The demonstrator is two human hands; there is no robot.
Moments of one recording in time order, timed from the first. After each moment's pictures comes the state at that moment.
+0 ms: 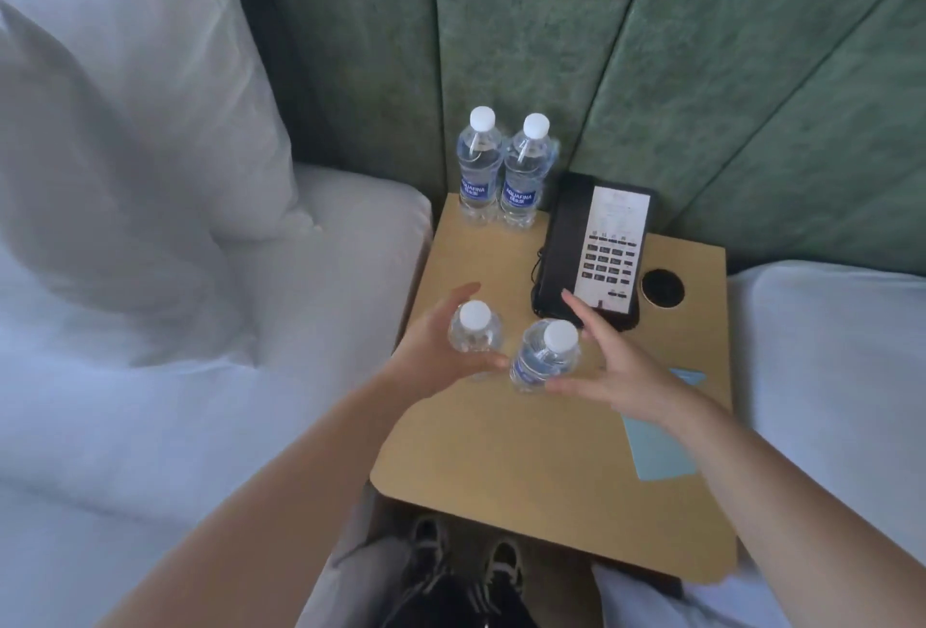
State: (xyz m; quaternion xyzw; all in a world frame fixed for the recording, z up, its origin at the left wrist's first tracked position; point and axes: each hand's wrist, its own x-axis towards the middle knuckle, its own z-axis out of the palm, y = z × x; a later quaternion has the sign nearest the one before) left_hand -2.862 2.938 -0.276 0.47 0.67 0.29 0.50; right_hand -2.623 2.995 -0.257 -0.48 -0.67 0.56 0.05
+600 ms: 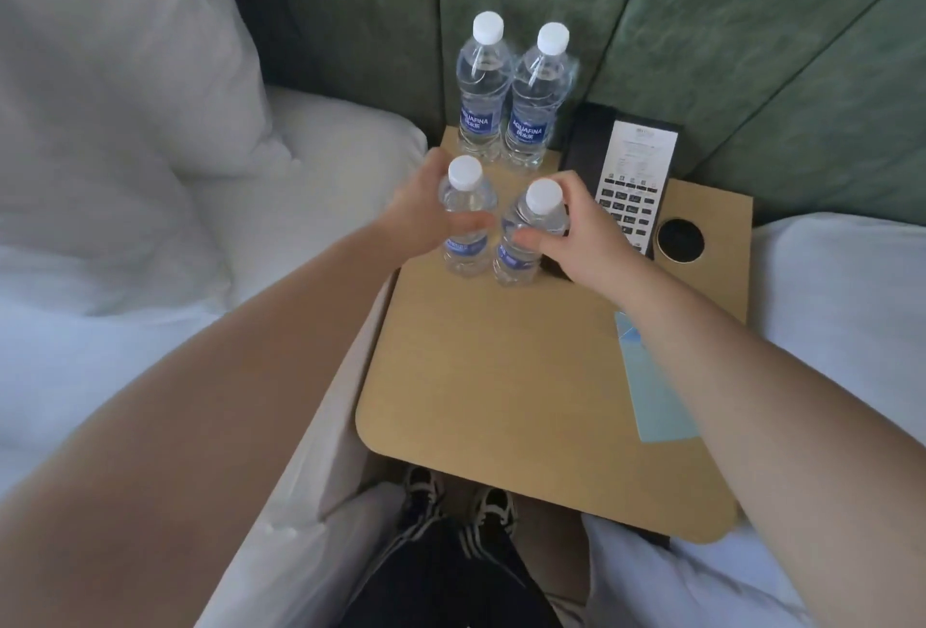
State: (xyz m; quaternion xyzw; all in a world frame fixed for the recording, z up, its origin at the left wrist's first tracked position) left_hand -2.895 3.030 -0.293 0.50 0.71 0.29 0.41; right_hand -2.690 3.065 -0.275 -0.51 -0.70 0.48 0.15
